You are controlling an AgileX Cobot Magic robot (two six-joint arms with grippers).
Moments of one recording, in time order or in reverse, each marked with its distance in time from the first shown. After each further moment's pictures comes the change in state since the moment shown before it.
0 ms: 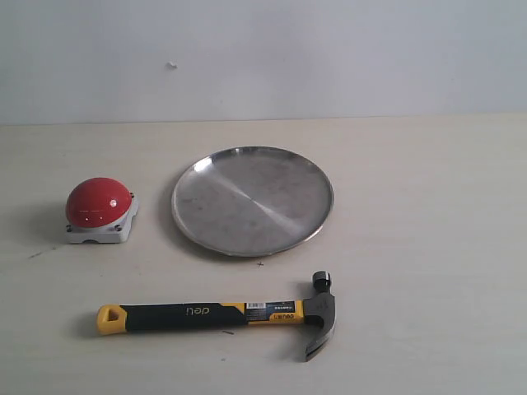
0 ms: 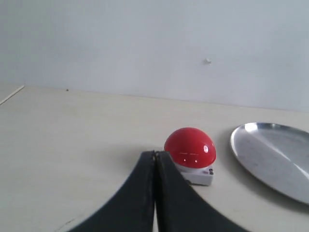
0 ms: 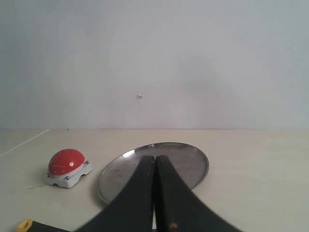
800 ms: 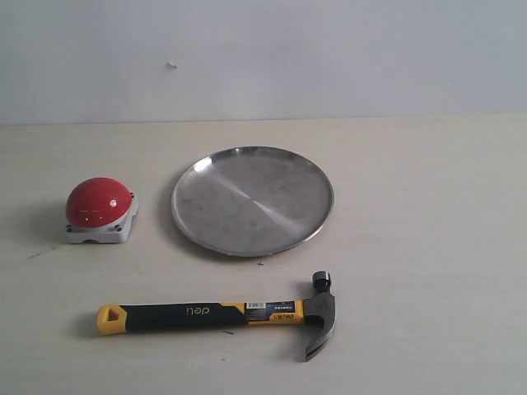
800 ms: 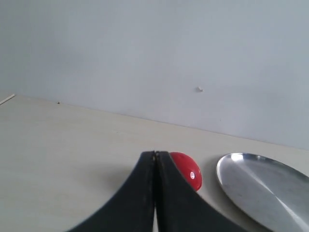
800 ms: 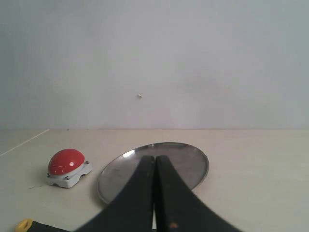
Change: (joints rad) left arm 0.000 0.000 0.000 -0.002 -0.079 -0.104; right arm 0.000 0.000 0.000 0.000 0.000 0.000
